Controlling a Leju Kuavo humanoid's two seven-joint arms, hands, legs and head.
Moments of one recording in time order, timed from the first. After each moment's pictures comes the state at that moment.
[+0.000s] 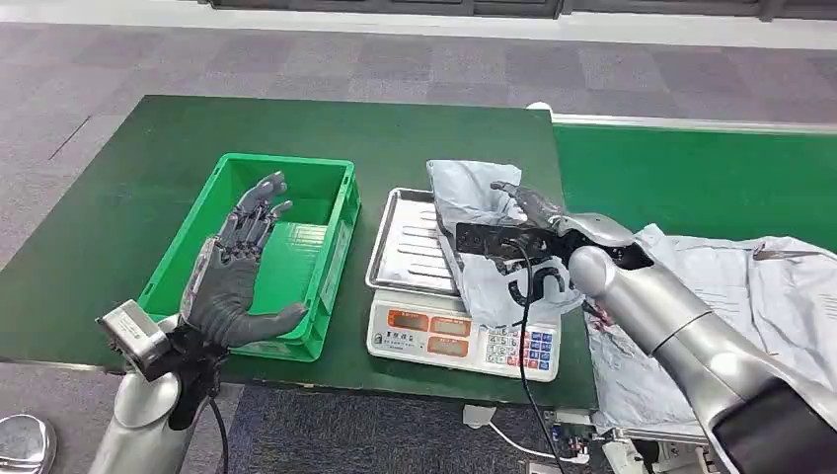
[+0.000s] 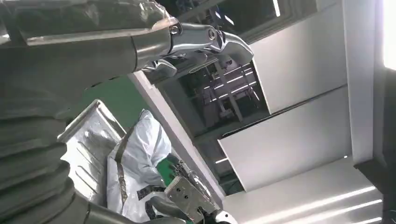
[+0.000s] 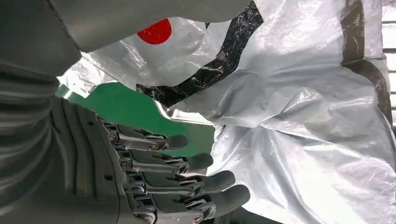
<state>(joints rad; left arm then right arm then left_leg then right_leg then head) -0.15 0.08 -0.02 -1.65 -0.30 -0.17 -0.53 -0.95 -0.20 0.92 -0.58 0.40 0.29 -0.31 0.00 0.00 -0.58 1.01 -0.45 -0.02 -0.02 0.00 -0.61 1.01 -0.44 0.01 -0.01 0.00</state>
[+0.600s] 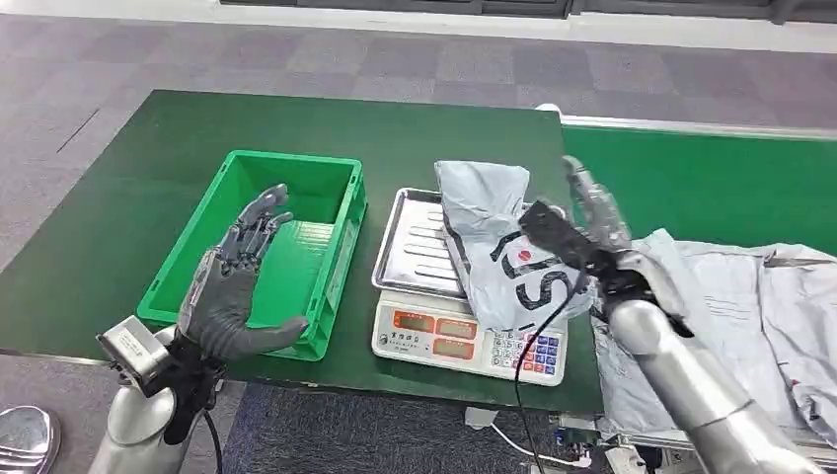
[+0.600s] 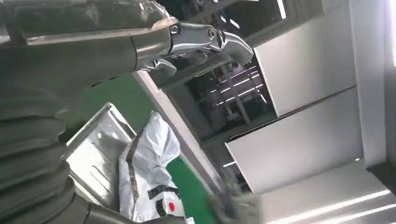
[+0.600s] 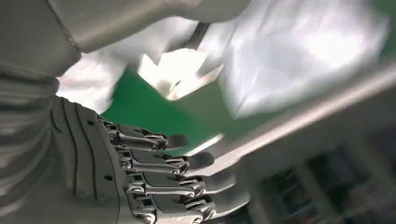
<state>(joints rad) -0.09 0.08 -0.02 -1.71 -0.33 -0.18 -0.51 -0.55 -0.32 0.42 -1.04 0.39 -0.06 -0.27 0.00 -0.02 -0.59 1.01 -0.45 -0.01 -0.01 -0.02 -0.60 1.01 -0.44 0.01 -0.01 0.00</state>
